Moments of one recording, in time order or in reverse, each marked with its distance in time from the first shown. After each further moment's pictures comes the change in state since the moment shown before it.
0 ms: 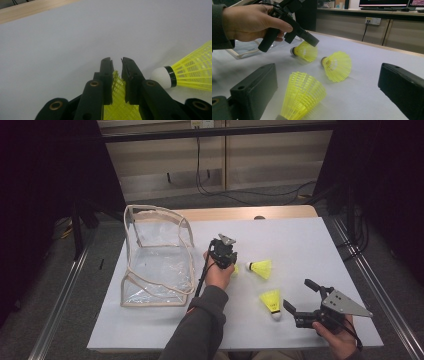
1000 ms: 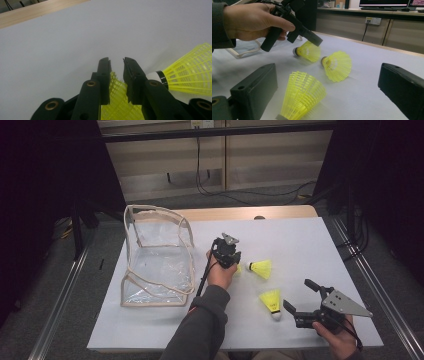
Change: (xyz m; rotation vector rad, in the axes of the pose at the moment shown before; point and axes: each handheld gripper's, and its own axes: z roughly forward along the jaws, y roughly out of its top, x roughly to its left) left arm -0.005 0.004 0.002 -0.016 -0.024 0.016; right arm 0.000 0.000 0.000 0.003 0.005 -0.002
